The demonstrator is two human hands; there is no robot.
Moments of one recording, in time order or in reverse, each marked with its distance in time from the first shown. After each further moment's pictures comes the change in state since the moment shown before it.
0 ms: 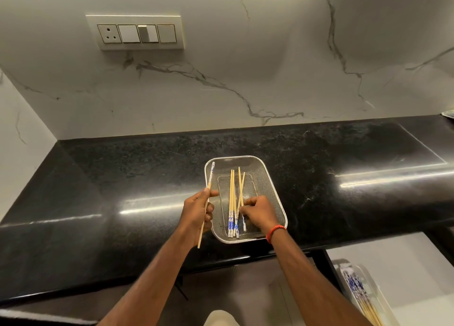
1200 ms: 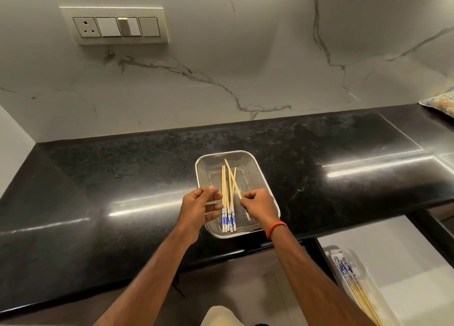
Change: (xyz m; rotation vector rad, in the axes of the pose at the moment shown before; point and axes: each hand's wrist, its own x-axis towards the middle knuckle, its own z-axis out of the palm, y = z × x) left_hand 0.005 -0.005 0.006 0.024 -0.088 0.051; right_hand -0.015 -0.008 -0.012 -0.063 0.130 -0.010
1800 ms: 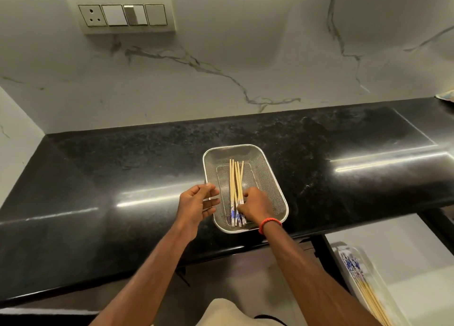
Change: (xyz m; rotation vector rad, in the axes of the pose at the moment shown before) left_hand 0.001 -0.004 -0.020 -0.003 0.085 -0.002; right_hand 0.006 0.002 0.033 -0.344 -0.085 -0.071
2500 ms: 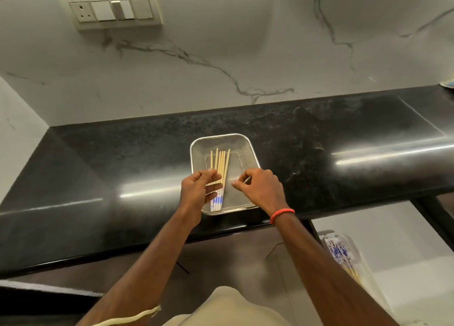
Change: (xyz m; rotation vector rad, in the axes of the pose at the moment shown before) left_hand -0.033 -0.007 0.060 0.038 0.059 0.064; right_hand -0.042 0.028 -0.075 -0.045 0.148 -0.236
